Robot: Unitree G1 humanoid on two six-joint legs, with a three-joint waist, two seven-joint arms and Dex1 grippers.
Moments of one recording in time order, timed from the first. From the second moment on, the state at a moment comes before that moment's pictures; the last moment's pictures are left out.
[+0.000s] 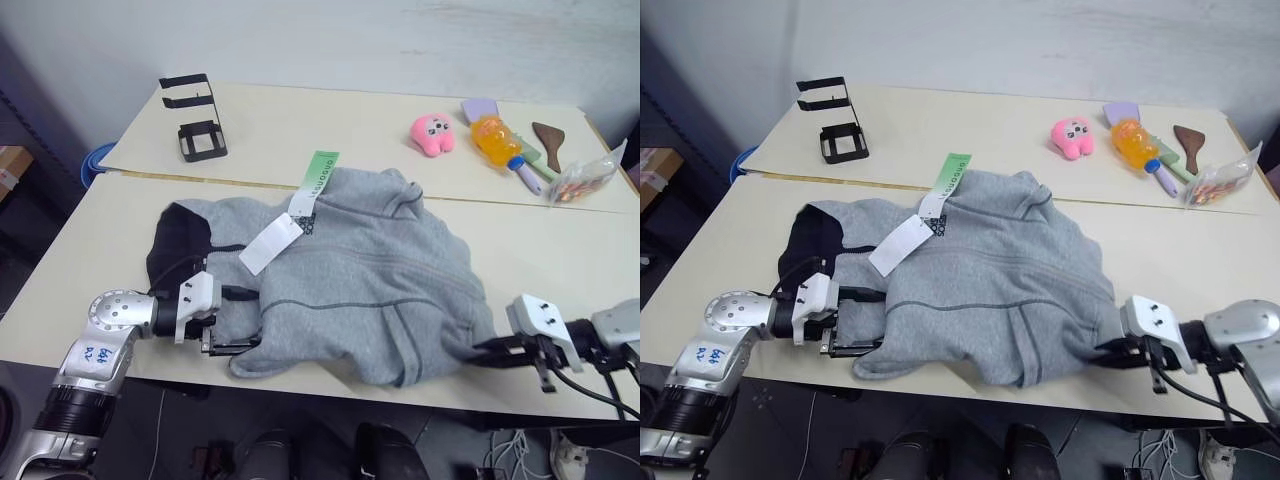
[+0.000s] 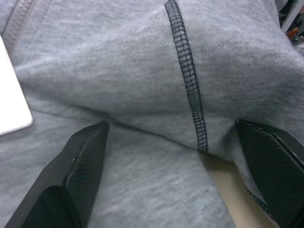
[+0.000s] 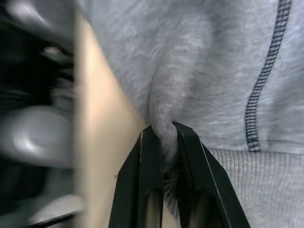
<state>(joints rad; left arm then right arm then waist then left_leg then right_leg) -0.25 0.74 -0.02 0.07 -0.33 0.06 -1.24 0.07 -1.14 -0.17 -0.19 0.46 0.31 1.46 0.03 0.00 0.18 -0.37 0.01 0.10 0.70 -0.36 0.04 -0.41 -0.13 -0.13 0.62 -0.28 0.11</state>
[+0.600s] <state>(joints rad) -0.33 0.92 0.18 0.06 -0.59 0.50 -1.30 0.31 -1.05 -0.63 -0.49 0.89 0.68 1.29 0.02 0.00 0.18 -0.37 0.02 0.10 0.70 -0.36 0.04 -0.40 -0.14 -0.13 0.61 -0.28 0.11</state>
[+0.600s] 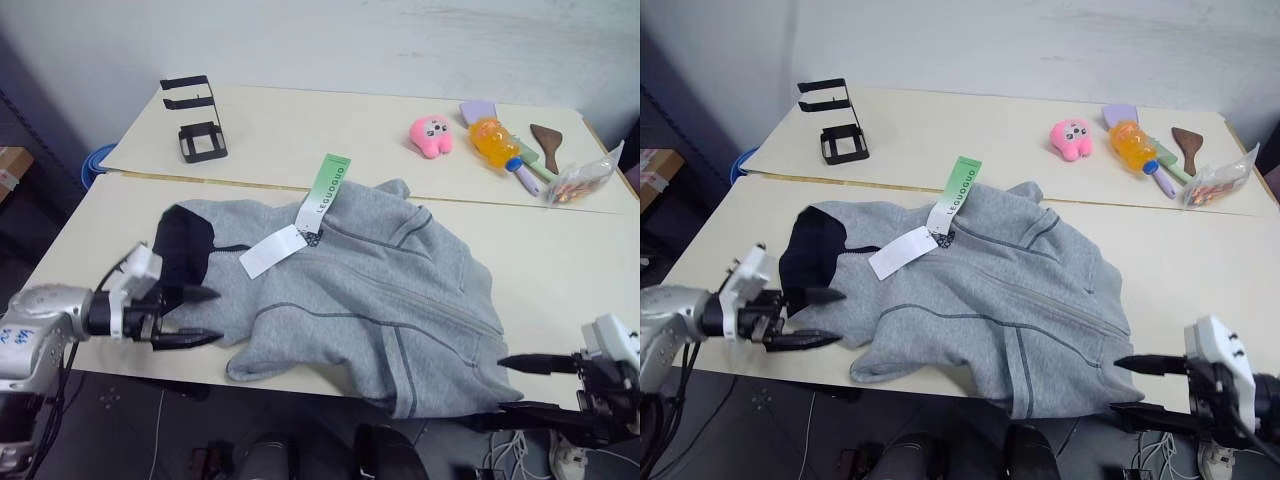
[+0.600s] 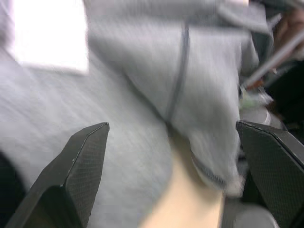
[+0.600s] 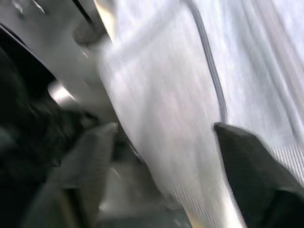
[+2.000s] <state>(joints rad) -0.58 0.68 0.10 0.61 -0.29 -0.08 -1.26 -0.93 -0.06 0.14 0.40 0.42 0.73 0.60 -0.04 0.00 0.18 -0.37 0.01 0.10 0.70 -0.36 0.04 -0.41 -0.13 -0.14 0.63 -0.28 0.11</state>
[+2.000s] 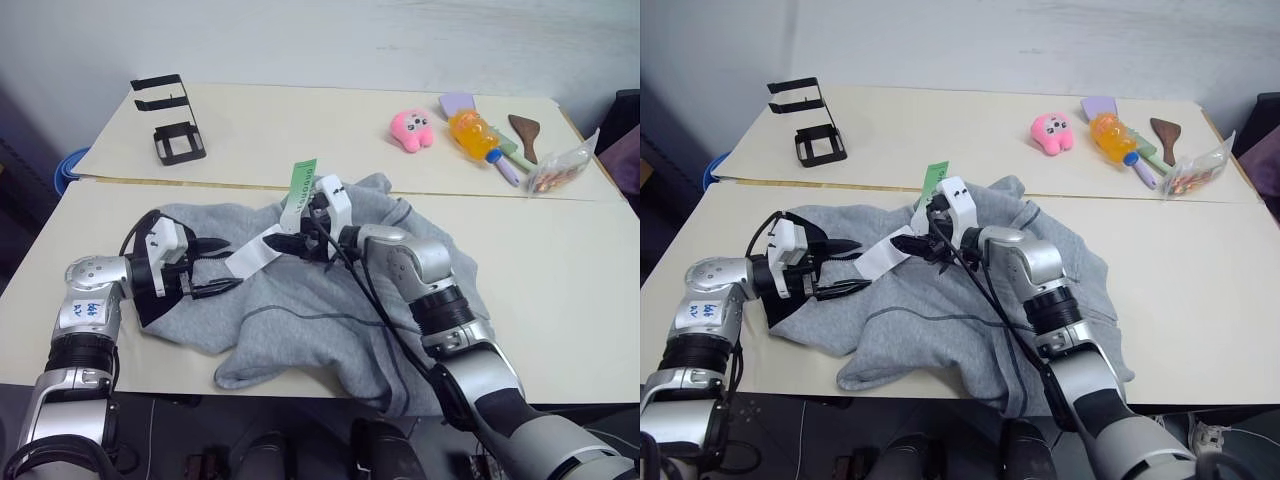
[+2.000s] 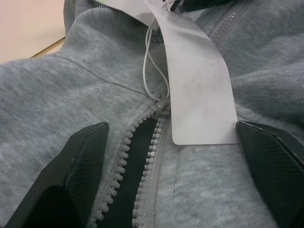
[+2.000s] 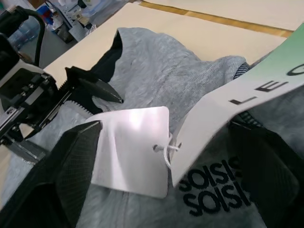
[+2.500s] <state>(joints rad) -0.58 0.63 0.10 0.52 -0.29 -0.02 -1.24 -0.81 -0.17 0.07 0.17 0.39 0.59 0.64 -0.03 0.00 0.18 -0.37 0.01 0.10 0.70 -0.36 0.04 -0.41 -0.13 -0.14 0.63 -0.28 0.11</state>
